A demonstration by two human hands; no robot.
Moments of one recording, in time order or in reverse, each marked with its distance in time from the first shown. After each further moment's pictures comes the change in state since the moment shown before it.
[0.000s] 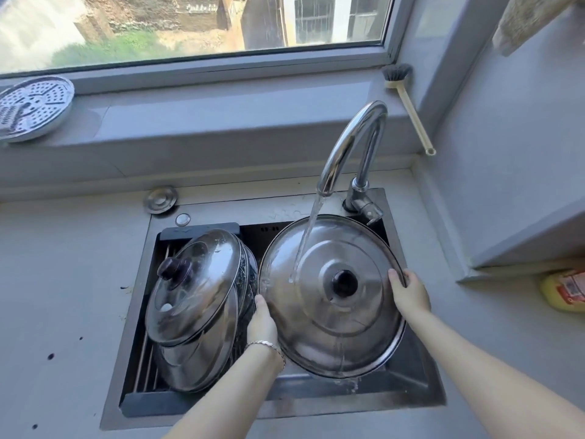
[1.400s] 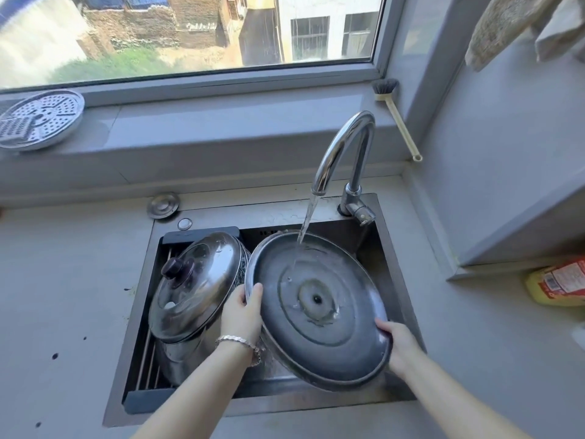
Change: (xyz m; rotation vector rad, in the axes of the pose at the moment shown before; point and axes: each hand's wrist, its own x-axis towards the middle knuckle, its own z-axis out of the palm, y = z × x) left_hand -0.044 0.036 -0.032 0.414 -0.026 0.525; right_hand -0.072 0.025 0.002 0.735 -0.319 0.626
